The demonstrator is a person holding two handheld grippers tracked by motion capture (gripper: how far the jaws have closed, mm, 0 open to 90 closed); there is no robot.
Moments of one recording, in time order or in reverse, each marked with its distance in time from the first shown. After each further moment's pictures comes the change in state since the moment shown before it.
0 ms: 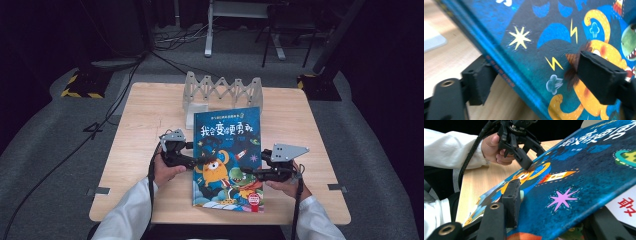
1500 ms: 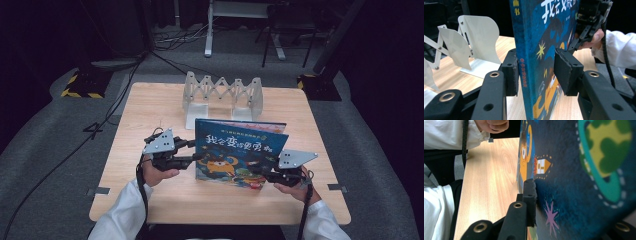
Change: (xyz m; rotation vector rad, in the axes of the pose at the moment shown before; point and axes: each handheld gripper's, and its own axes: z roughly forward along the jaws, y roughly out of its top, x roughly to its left) left arm -0.056 0.029 -0.052 -0.219 -0.051 0.351; right arm 0.005 -0.009 -0.021 0.031 -0.003 -0.062
